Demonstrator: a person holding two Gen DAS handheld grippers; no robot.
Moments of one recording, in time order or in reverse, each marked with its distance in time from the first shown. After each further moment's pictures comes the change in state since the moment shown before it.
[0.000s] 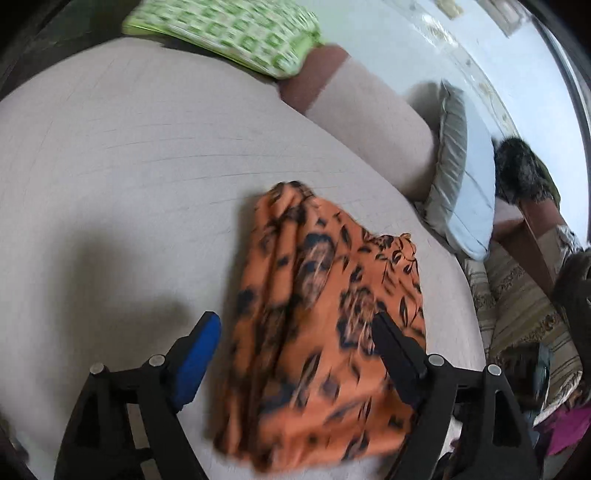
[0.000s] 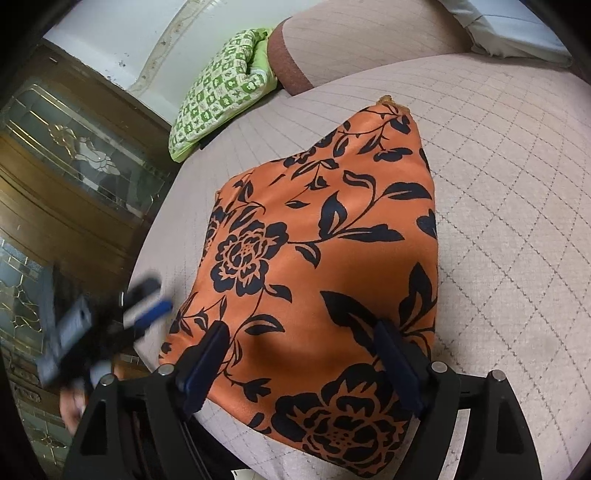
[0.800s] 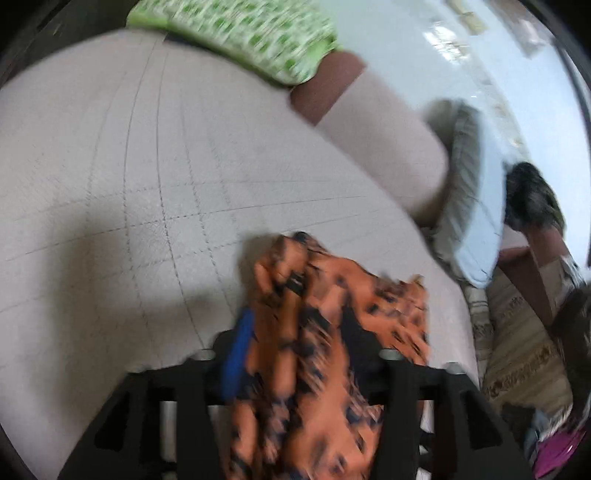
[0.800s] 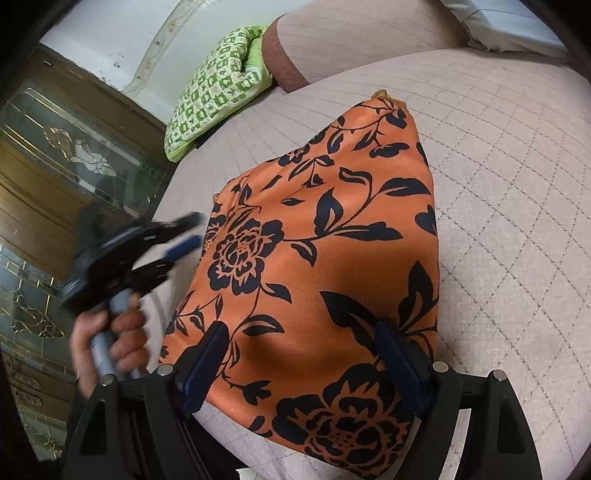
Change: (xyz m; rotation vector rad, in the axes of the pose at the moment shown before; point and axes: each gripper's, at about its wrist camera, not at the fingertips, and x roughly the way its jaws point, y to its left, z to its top) left arm 0.001 0.009 0.022 -0.054 -0.054 -0.022; right arm 0.004 -0.001 0.001 0.023 0.009 -0.024
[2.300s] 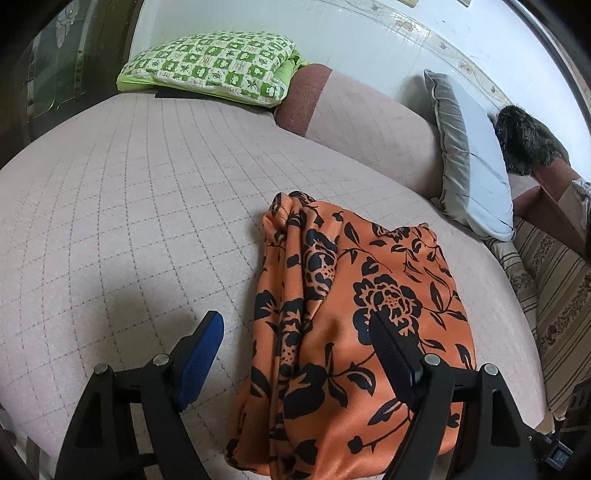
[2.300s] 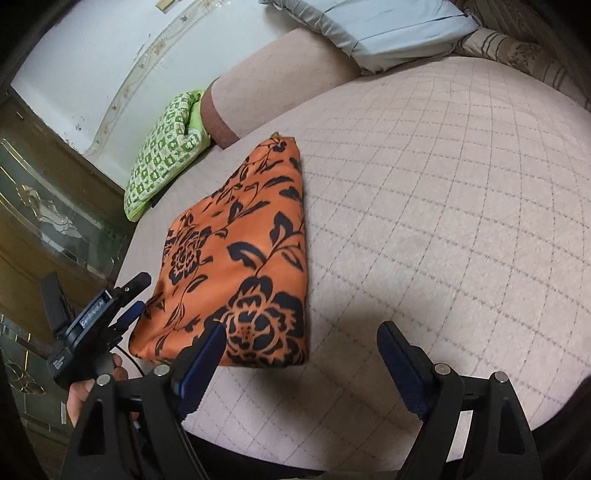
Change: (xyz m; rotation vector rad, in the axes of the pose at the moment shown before) left arm -0.021 -0.016 -0.075 0.219 -0.121 0.174; right arm -0.066 -0.036 -0.086 0.198 -0.242 -0.166
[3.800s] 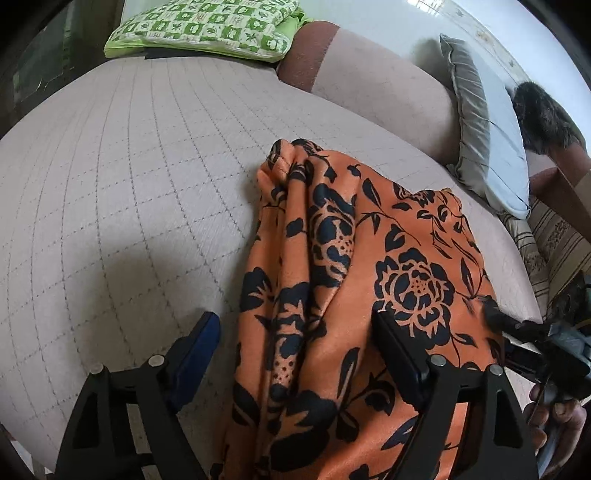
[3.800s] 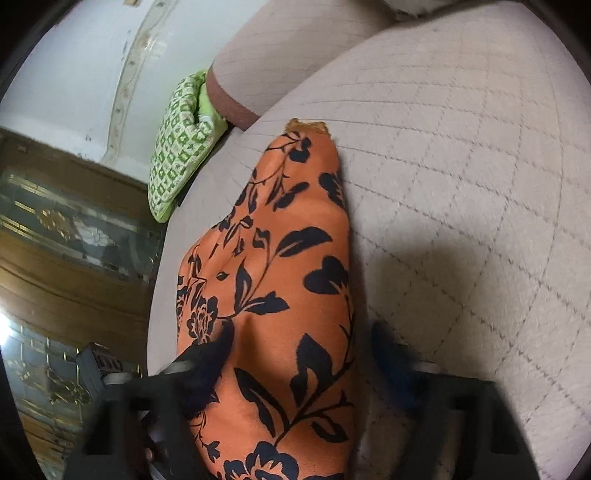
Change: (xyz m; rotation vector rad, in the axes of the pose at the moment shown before) left arm 0.044 -0.001 -0.002 -0.007 0.157 0.020; right arm 0.110 0.004 0.095 0.060 0.191 0.197
